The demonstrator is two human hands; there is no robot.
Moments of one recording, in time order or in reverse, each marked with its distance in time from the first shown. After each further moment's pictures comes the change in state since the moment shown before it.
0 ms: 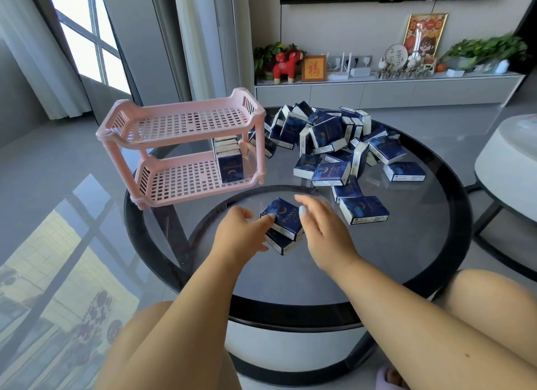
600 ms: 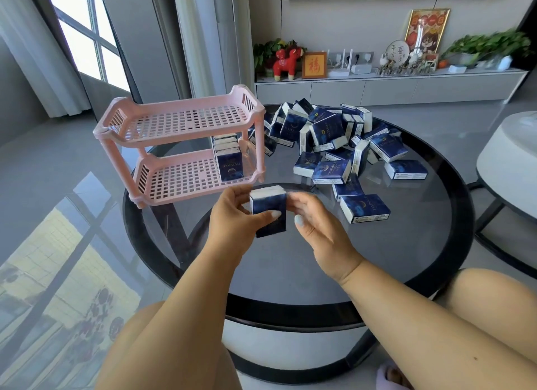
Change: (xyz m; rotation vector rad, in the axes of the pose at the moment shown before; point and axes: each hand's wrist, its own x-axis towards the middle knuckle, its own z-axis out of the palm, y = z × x) left_hand 0.003 0.002 -0.009 -0.274 0.022 0.180; right_hand -0.007 -0.003 -0.003 0.464 -0.198 -0.065
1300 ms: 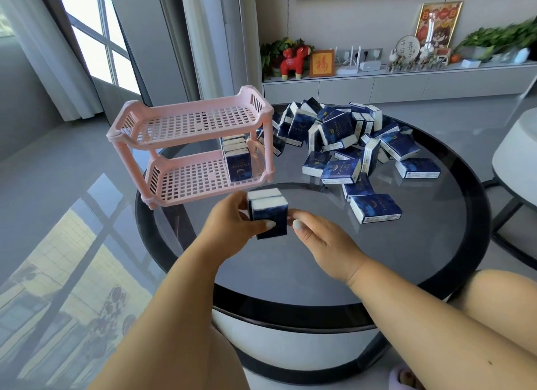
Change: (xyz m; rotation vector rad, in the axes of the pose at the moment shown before) left_hand 0.013 0.002 -0.033 0.448 -0.184 0.094; right_hand 0.002 -0.006 0.002 -0.356 -0.159 0.102
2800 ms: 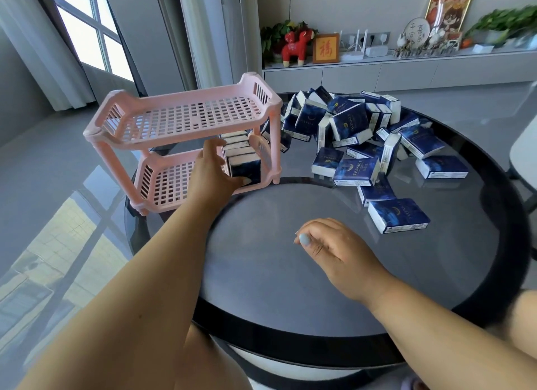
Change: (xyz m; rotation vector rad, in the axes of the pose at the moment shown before) left_hand 0.101 -0.015 -0.031 0.205 0.328 0.087; right_hand 0.012 0.014 0.007 -0.115 0.096 -0.033
